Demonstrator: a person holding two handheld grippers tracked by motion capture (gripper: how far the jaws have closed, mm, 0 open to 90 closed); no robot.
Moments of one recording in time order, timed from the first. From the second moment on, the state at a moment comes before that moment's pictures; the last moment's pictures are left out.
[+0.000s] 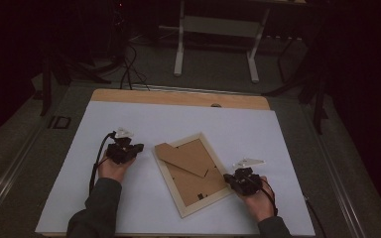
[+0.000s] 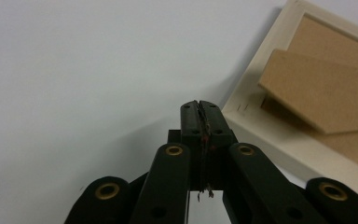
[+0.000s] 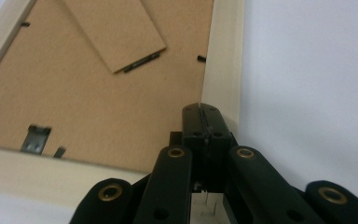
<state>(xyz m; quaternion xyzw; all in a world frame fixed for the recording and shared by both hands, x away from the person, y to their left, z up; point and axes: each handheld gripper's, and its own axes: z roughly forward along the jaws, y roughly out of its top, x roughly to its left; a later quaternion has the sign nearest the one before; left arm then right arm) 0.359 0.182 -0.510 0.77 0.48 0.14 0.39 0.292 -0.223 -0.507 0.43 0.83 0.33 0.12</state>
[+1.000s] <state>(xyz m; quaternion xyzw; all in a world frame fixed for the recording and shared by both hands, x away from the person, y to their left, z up) 0.382 0.146 -0.520 0.81 0.43 0.15 0.37 0.246 -0.235 -0.512 0.42 0.84 0.33 0.10</state>
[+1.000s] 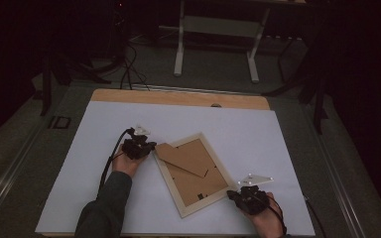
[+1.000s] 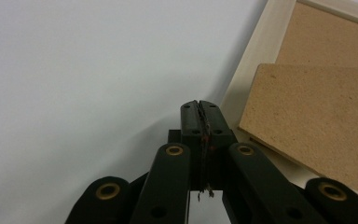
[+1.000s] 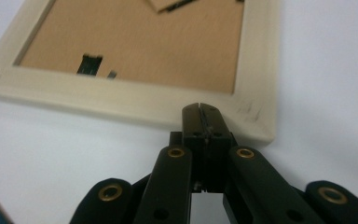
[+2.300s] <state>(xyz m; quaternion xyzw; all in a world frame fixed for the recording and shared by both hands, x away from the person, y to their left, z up) 0.386 0.152 -0.525 0.81 0.44 0.15 0.36 0.255 -0.238 -0.515 0.42 0.84 0.33 0.12</state>
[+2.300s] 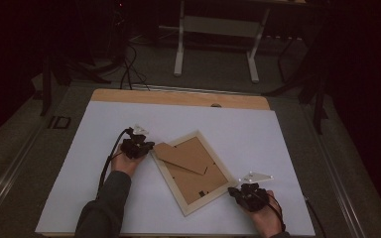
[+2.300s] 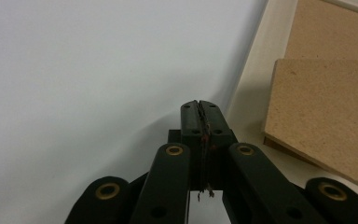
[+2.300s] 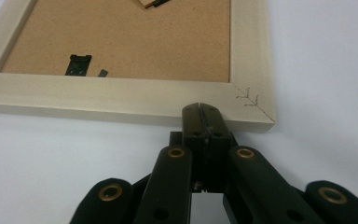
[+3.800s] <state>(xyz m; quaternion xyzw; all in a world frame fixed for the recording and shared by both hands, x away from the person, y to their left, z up) 0.367 0.164 -0.536 0.81 0.44 0.13 0.37 0.265 -0.212 -0.522 0.43 0.84 0.31 0.12</state>
